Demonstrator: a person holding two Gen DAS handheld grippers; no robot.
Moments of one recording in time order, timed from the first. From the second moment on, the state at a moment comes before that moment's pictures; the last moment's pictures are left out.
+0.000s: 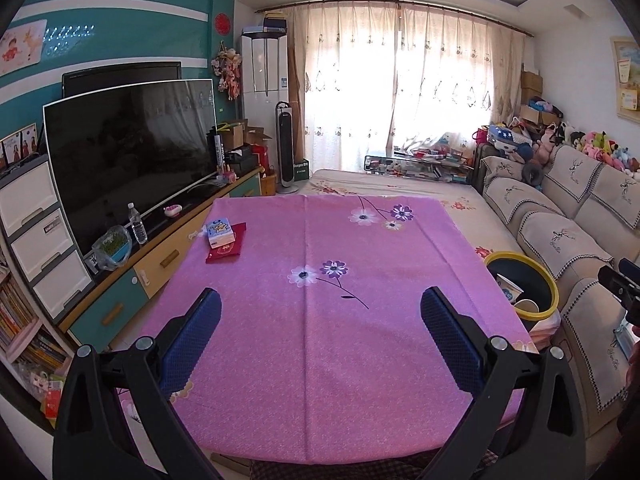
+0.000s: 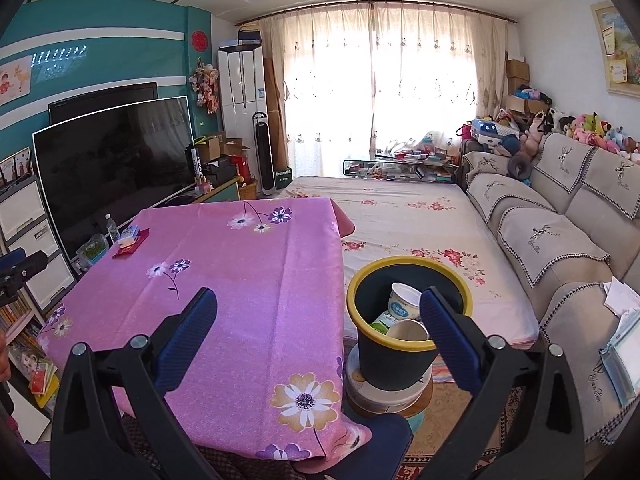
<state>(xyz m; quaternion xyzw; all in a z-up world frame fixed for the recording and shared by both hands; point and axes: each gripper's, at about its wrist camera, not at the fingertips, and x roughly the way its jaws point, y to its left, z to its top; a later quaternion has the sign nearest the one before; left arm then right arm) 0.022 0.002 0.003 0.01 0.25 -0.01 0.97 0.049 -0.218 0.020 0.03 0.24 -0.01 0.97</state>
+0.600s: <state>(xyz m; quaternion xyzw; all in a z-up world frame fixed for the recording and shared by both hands) 0.027 -0.005 0.004 0.01 0.26 -0.01 0.97 0.052 -0.220 0.018 0.03 0.24 -0.01 0.97</state>
